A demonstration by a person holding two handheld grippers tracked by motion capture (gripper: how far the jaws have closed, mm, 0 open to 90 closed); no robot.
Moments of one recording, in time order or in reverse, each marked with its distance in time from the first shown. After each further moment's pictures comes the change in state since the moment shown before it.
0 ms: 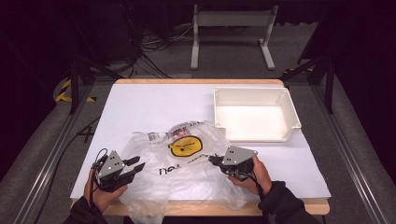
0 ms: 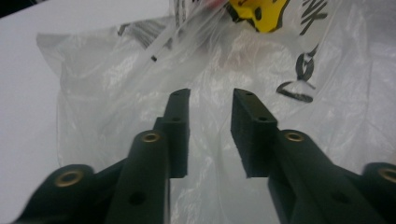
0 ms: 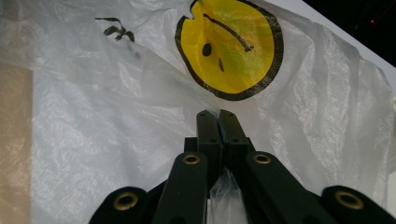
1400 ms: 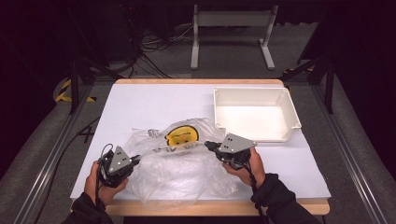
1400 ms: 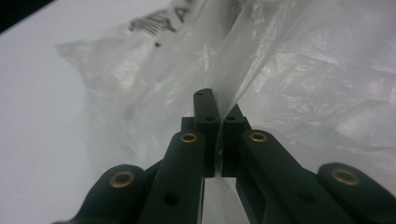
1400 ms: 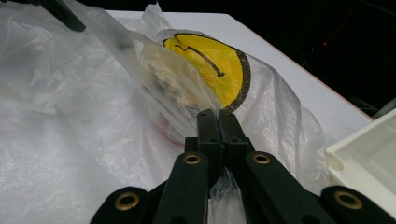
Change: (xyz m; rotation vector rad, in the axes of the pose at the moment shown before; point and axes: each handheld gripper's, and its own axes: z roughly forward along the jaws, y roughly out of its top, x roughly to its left) left arm 0.003 0.017 0.005 0.138 0.131 0.066; right arm -0.013 0.030 0.003 -0.090 -0.118 0.025
